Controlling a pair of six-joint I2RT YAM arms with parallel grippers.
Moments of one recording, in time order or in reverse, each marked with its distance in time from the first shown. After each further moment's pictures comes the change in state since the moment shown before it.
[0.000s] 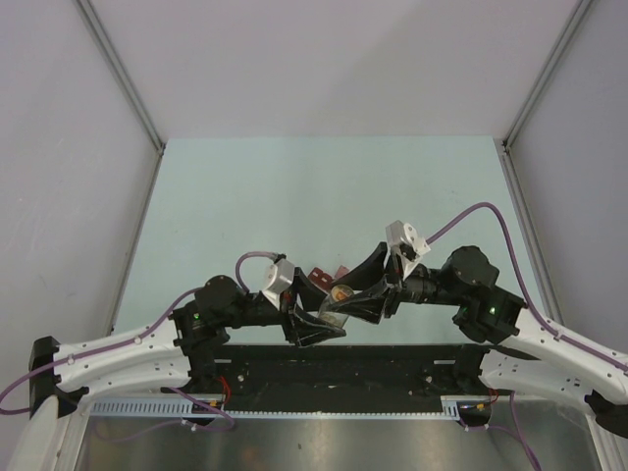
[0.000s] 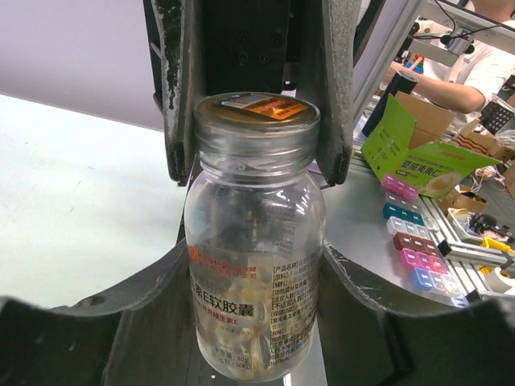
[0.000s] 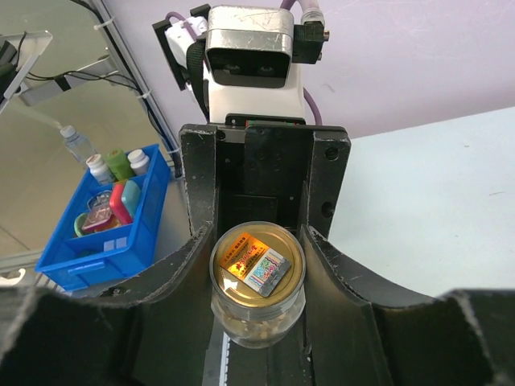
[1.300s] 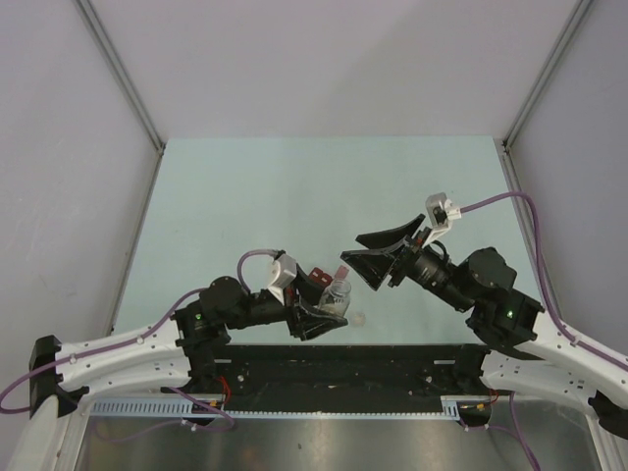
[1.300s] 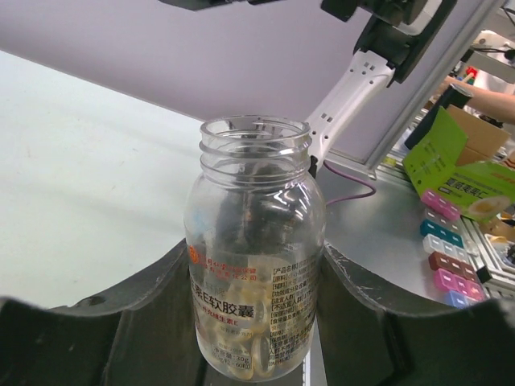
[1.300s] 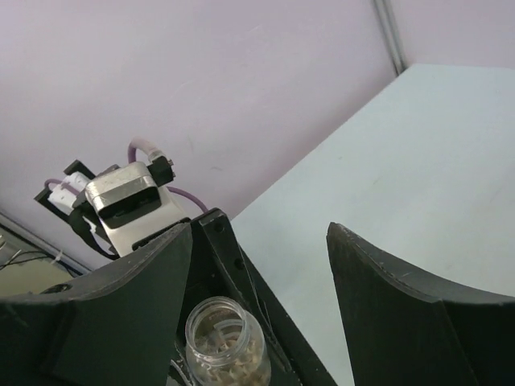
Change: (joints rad) left arm -0.002 0.009 -0.016 -0.021 -0.126 0.000; right arm 0.007 -0.053 0.053 -0.082 0.535 0.195
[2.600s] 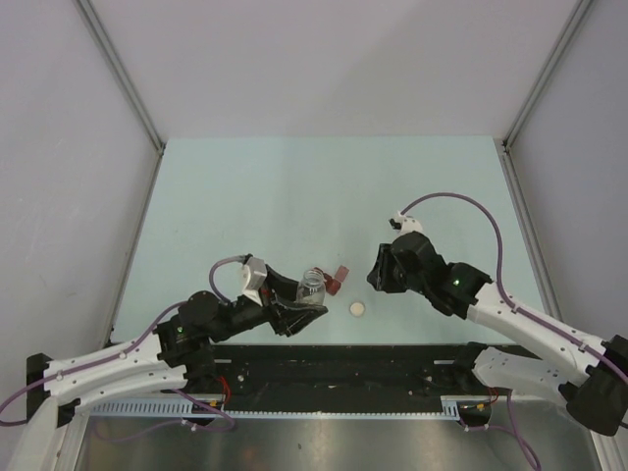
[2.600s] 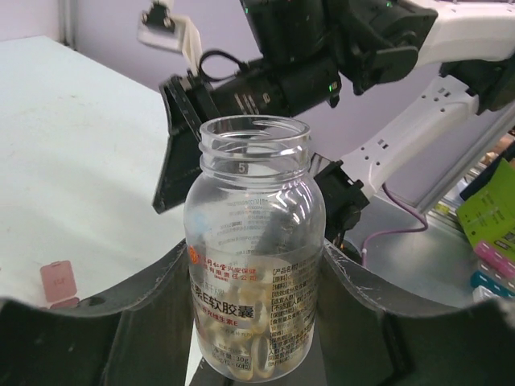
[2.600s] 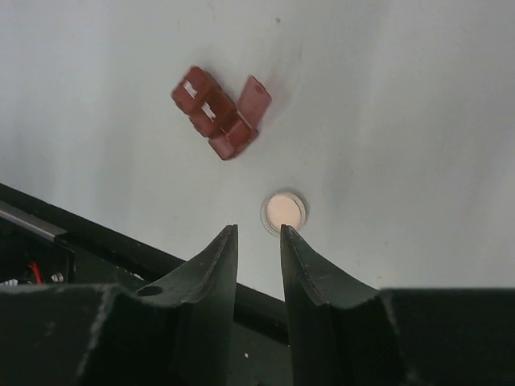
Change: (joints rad) left arm 0.000 -0.218 -0.126 -0.048 -0.229 -0.007; right arm -0.210 0.272 -0.050 -0.584 0.128 0.172
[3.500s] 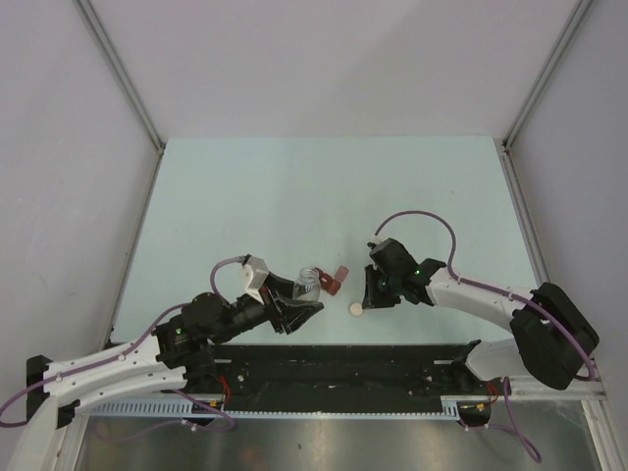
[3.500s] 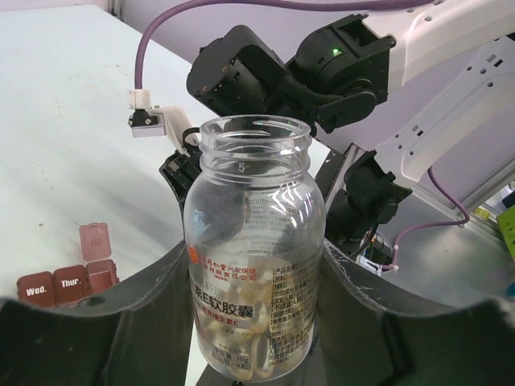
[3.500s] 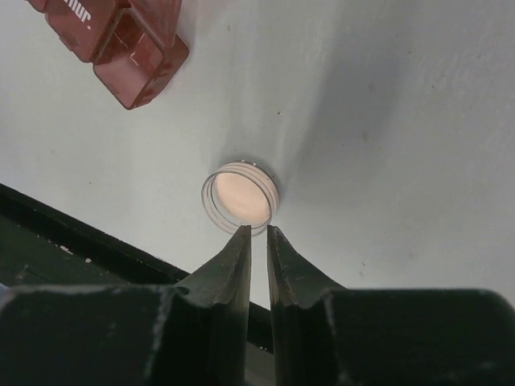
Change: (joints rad) left arm 0.000 -0.028 -0.022 -0.095 -0.118 -0.011; right arm -0.077 0.341 -0.133 0.151 -0.279 -0.036
